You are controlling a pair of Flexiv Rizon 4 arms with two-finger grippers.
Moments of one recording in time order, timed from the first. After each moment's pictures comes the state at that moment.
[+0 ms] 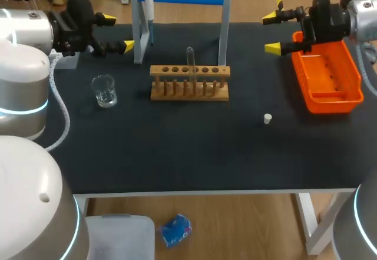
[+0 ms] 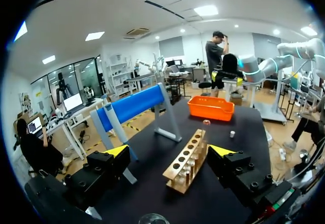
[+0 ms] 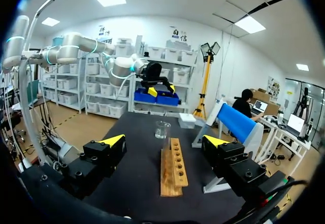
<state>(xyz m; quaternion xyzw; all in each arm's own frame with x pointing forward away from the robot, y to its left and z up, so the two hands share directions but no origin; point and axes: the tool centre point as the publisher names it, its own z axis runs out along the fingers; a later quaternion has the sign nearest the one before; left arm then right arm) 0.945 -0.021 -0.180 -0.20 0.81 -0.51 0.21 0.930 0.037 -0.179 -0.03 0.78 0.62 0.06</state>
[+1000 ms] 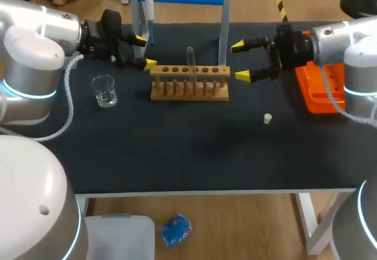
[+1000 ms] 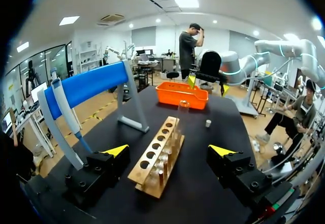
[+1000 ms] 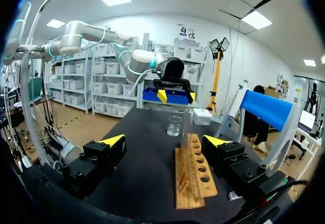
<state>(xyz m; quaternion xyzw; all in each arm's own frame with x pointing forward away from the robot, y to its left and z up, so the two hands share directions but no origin) 0.947 -0.077 -0.245 -0.15 0.85 -0.50 0.07 0.909 0.107 -0.250 -0.05 0.78 0.63 0.03</state>
